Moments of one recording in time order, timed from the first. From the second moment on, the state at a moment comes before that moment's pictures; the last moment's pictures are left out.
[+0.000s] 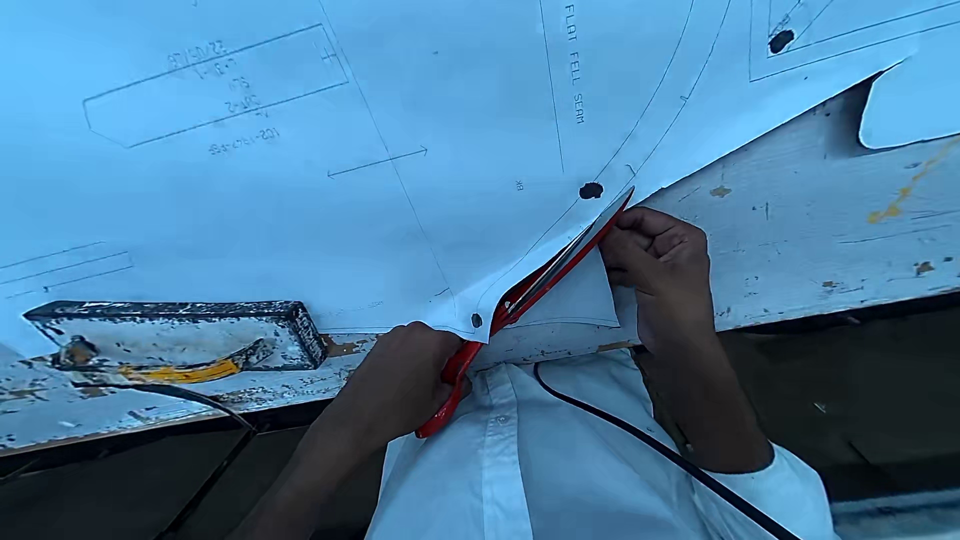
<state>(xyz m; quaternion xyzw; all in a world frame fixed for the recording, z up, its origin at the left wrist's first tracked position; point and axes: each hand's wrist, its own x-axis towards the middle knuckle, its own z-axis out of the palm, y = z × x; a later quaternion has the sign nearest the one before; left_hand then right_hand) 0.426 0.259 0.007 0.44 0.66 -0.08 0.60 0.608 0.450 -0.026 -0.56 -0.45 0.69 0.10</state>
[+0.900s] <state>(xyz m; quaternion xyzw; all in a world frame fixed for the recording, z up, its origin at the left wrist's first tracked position) 0.438 0.261 0.007 0.43 0.68 -0.06 0.59 0.605 0.451 -0.026 -0.57 -0.43 0.69 0.13</state>
